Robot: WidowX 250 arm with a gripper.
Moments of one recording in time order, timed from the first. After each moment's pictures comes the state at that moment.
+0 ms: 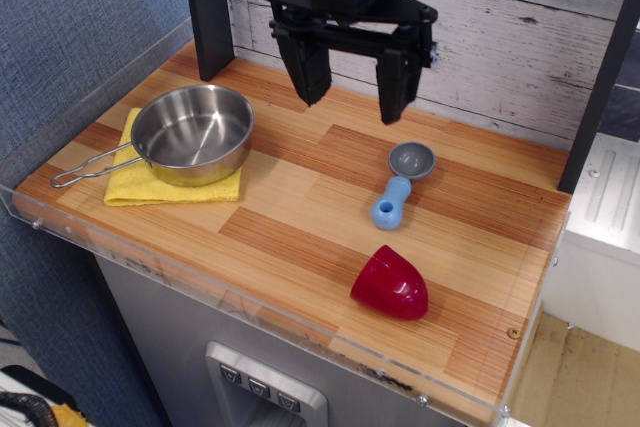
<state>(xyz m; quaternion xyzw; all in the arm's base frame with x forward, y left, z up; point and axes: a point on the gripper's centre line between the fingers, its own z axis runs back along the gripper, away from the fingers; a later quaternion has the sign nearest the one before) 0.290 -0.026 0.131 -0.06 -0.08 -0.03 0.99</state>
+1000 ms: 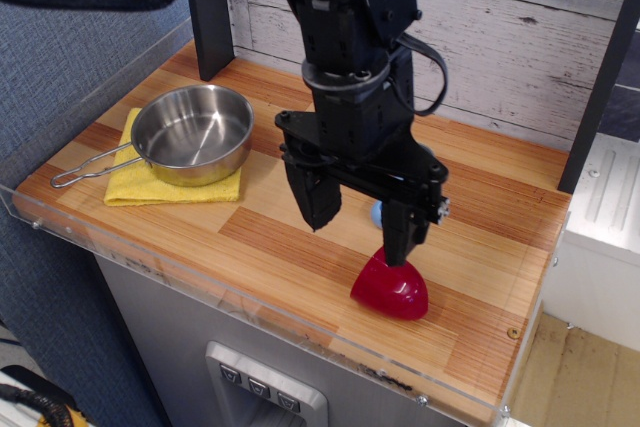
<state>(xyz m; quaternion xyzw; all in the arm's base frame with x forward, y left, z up) 0.235 -0.059 0.089 -0.06 -0.05 -0.09 0.99</state>
